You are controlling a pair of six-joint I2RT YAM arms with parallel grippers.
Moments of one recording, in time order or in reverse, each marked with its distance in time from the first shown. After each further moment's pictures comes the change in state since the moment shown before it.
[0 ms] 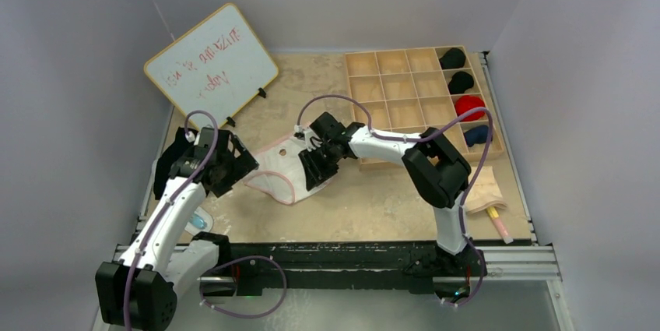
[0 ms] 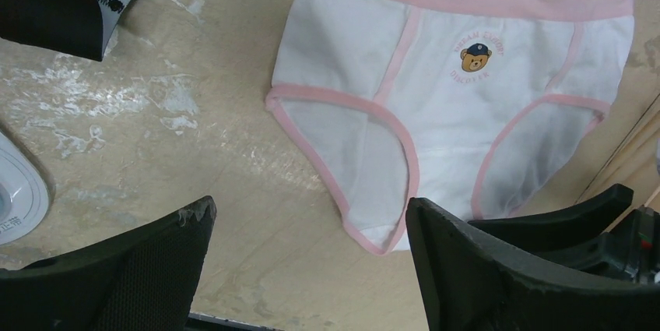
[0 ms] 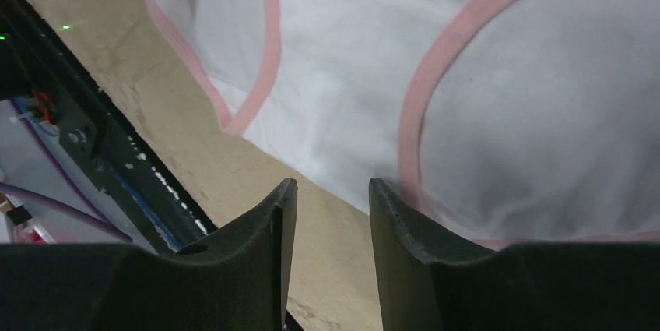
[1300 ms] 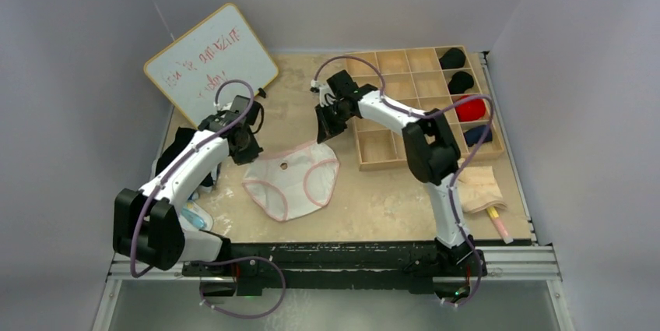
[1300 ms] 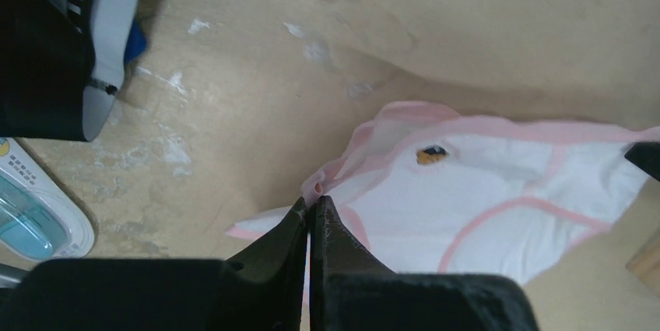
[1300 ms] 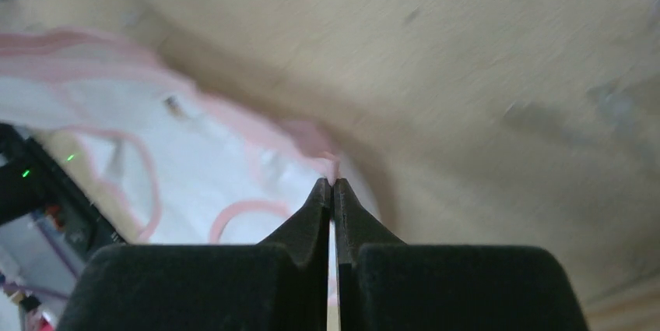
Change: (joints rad) left arm -0.182 0.369 0.323 -0.107 -0.186 0.061; right arm -0.225 0.147 0.337 -0.115 -0.014 -0.082
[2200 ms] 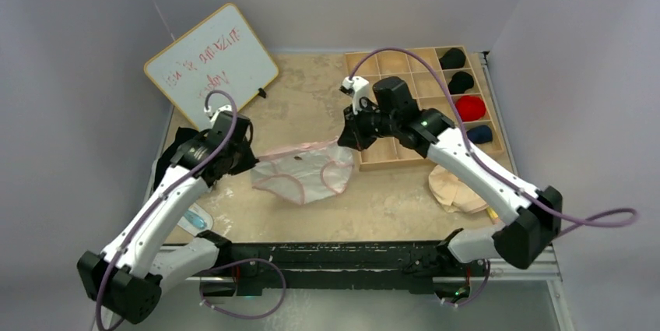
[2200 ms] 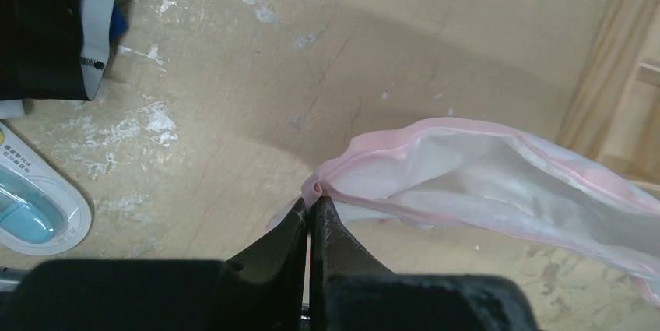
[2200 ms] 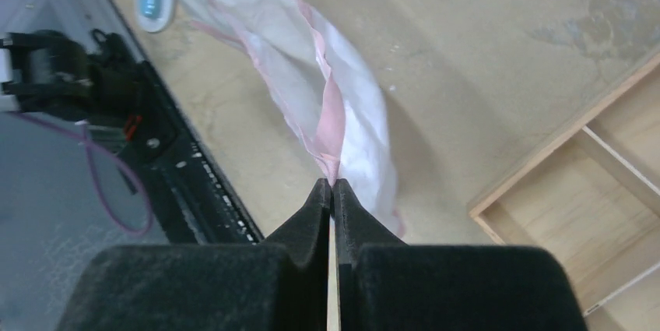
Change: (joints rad) left arm -0.082 -0.275 -0.058 -0.043 0.028 0.014; right arm 0.071 -0.729 -0.401 0.000 0.117 -0.071
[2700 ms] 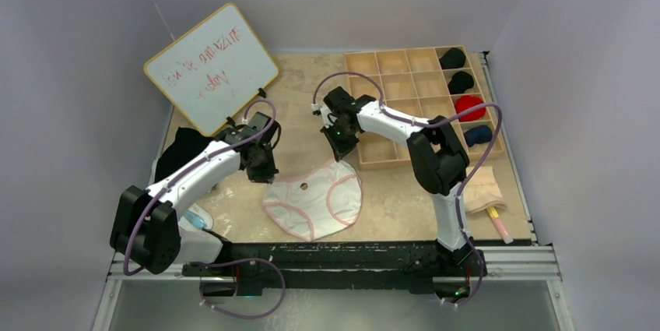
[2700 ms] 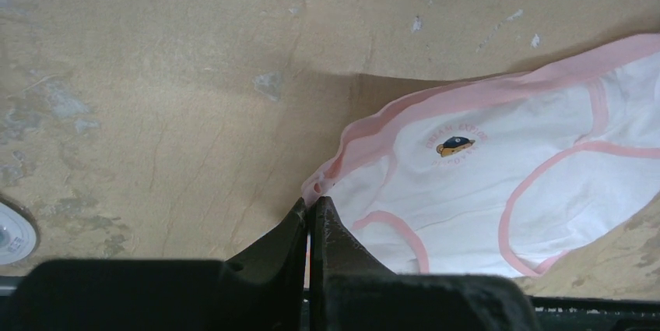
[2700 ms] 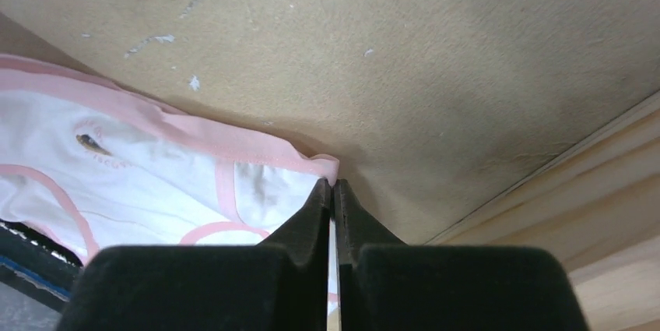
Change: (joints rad) left arm -0.051 0.282 -0.060 0.082 0.167 0.060; right arm 0.000 0.672 0.274 -0.183 0.169 -0.060
